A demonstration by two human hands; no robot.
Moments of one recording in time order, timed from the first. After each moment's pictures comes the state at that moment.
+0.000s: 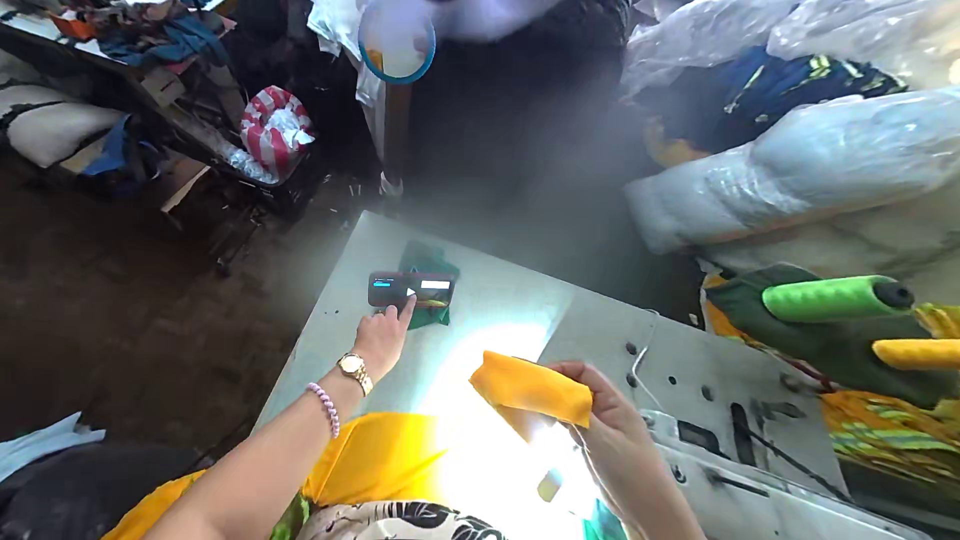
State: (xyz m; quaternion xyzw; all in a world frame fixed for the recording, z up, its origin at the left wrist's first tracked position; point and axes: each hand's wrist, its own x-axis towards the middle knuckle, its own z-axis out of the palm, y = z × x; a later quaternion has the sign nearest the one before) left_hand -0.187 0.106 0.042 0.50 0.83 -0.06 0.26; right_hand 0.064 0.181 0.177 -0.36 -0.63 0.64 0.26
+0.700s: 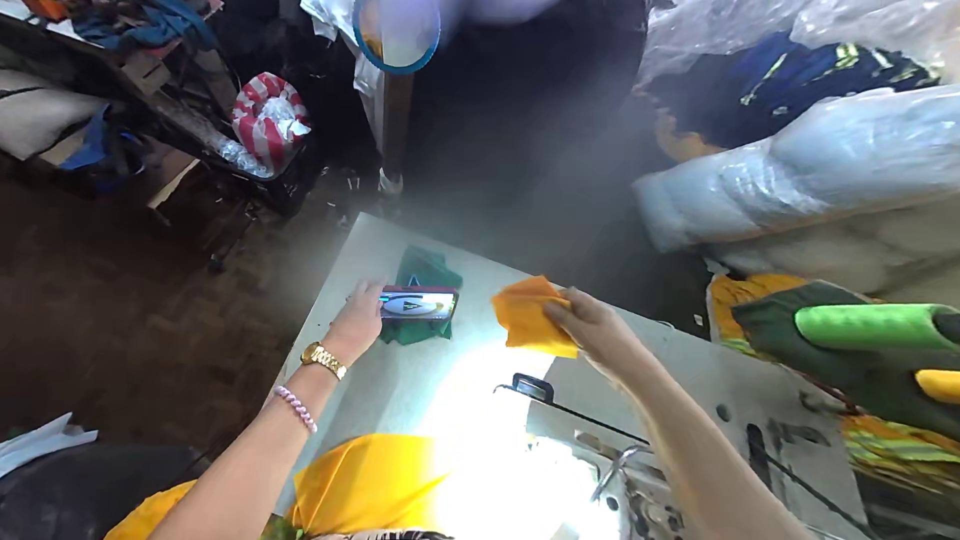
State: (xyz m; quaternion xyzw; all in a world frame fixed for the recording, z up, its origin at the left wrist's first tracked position) left_hand -0.250 0.112 0.043 0.39 0.83 0.26 0.29; right_hand -0.003 0.316 0.157 -0.46 -0.76 0.47 0.03
